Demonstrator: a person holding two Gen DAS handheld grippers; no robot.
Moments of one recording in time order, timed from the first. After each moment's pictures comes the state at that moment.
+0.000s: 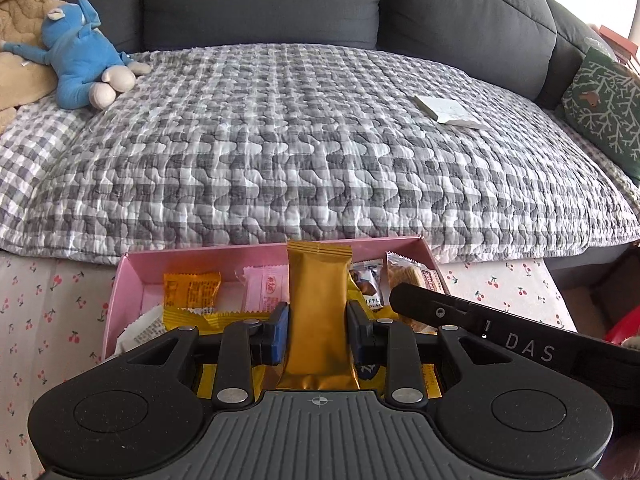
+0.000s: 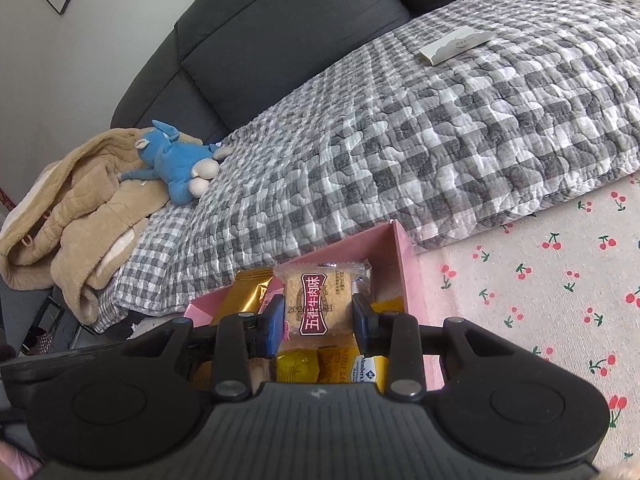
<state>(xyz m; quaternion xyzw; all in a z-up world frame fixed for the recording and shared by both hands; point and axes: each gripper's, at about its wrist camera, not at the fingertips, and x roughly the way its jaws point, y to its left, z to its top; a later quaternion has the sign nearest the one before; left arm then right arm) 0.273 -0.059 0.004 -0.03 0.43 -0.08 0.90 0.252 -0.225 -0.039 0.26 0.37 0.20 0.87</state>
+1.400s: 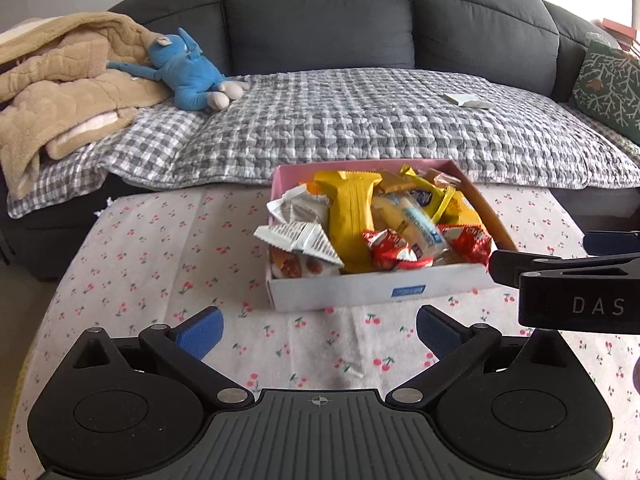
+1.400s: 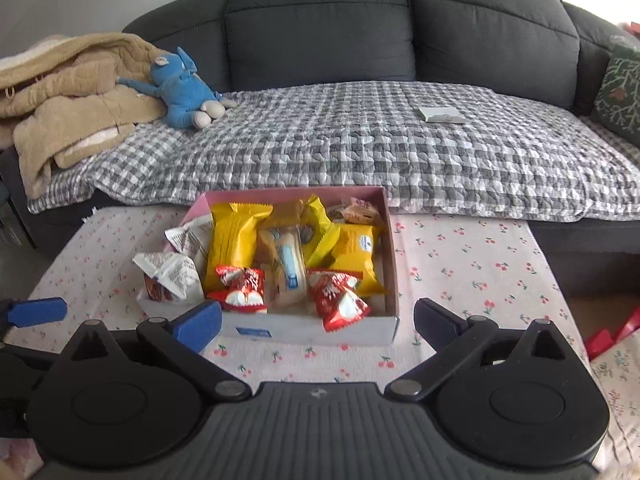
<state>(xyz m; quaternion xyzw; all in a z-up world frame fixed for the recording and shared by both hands) 0.061 -0.004 0.023 0.02 0.37 0.01 0.93 0.084 -0.163 0.022 0.00 0.35 0.09 0.93</state>
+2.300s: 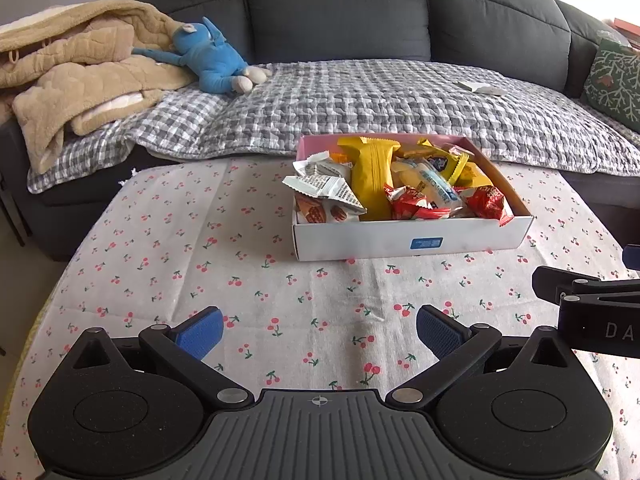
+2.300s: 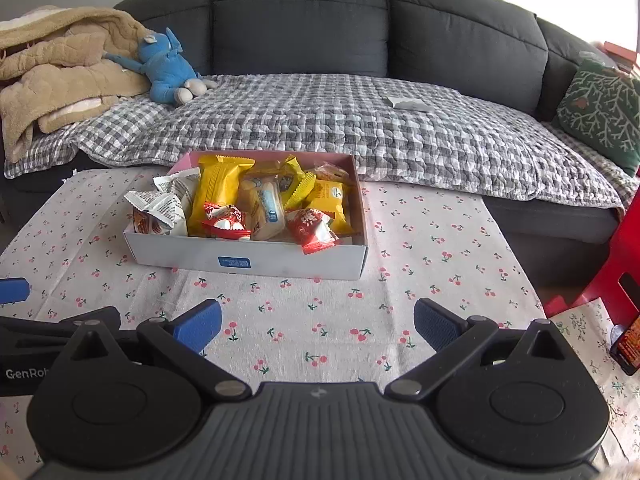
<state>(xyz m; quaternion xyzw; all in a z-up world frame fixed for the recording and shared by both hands) 0.023 0.003 0.003 0.02 0.37 0.03 0.93 0.037 -0.161 0.004 -0.03 0.34 0.05 0.94</state>
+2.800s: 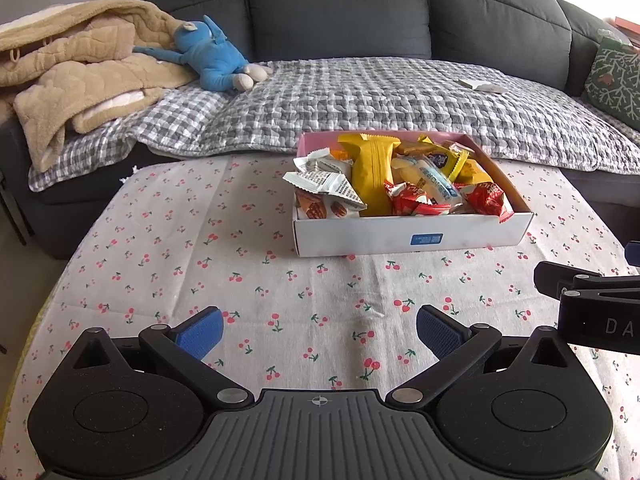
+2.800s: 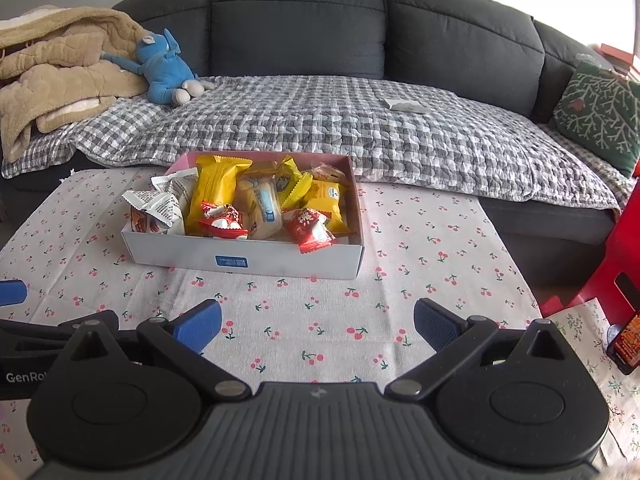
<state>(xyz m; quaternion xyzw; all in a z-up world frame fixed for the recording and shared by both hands) 0.021 0.003 0.002 0.02 0.37 0.03 0.93 0.035 -0.163 0.005 -0.03 0.34 0.04 0.94</state>
